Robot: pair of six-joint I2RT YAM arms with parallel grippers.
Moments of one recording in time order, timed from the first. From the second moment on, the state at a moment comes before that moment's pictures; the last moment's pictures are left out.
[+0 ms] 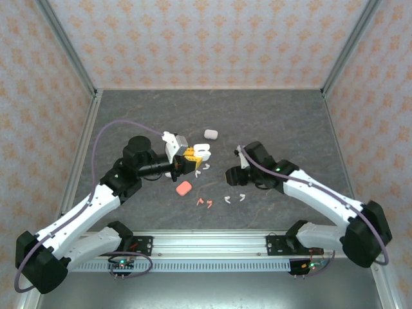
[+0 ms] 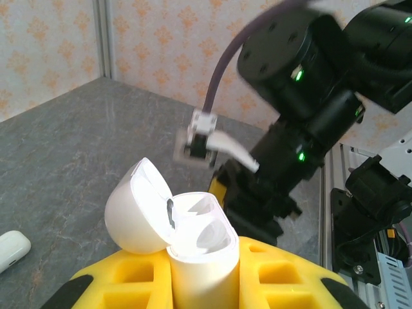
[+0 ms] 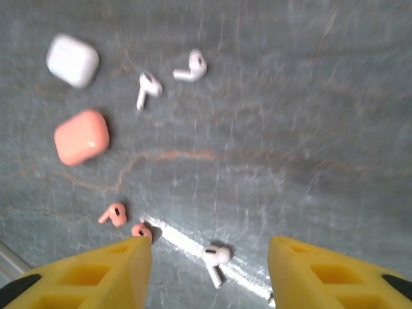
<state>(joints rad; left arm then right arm) -0.54 0.95 0.75 -0.04 0.60 -0.01 0.70 1.20 0.80 -0.58 -0.15 0.43</state>
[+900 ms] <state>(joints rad) -0.54 0.89 0.72 -0.03 0.57 -0.01 0.81 1.67 0.95 -0.69 -0.19 0.40</state>
